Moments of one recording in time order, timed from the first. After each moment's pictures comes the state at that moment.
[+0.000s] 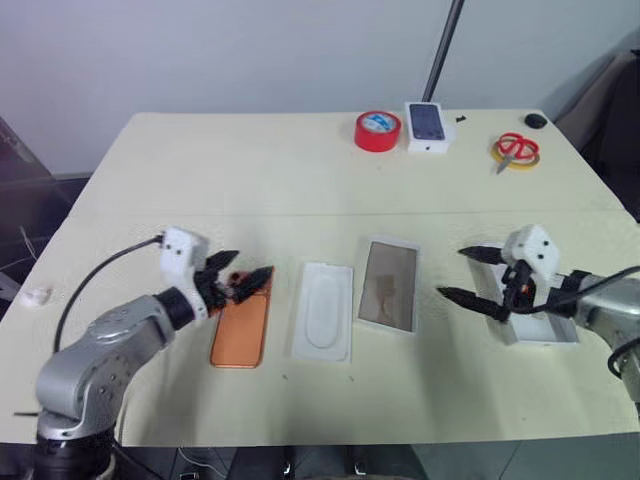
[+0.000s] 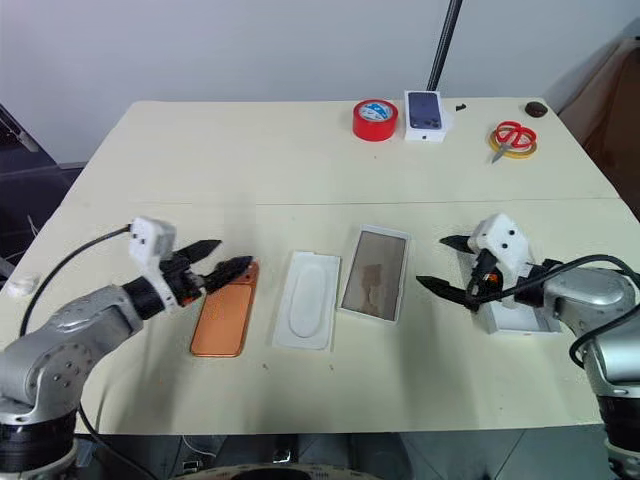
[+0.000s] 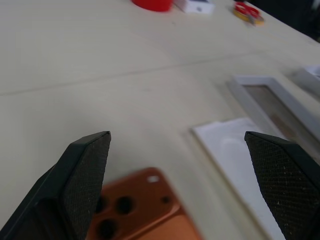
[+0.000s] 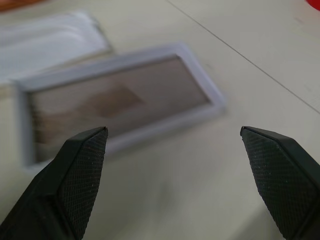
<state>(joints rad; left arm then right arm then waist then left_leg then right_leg) -0.12 0.50 0.21 -0.56 -0.79 0.99 -0.37 -0.08 -0.89 -0.22 -0.29 0.44 0.49 0.98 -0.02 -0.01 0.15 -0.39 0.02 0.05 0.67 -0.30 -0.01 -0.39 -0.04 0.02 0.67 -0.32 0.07</state>
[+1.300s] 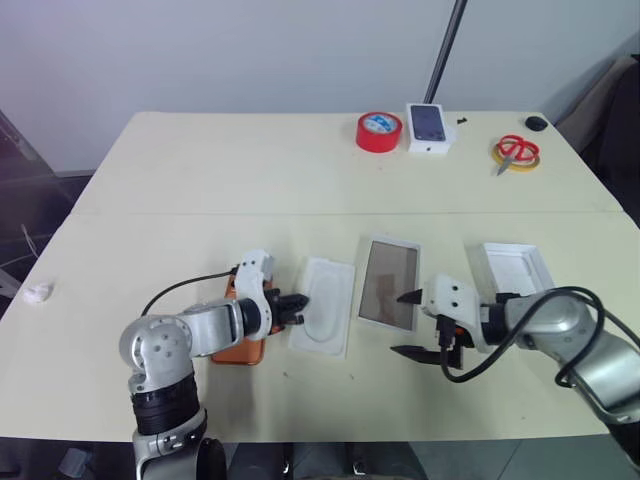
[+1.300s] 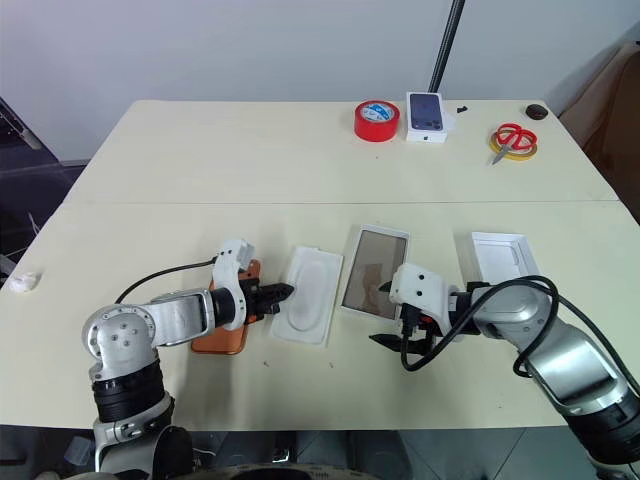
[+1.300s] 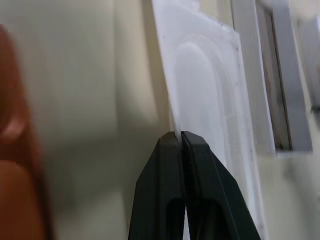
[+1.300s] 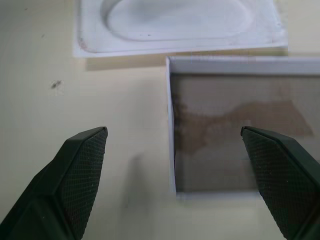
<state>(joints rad) -0.35 0.05 0.37 -0.40 -0.89 1.61 0.06 -0.13 -0.94 0.15 -0.51 0.29 0.60 0.96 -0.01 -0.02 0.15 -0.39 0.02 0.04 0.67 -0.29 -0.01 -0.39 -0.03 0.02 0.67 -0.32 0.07</state>
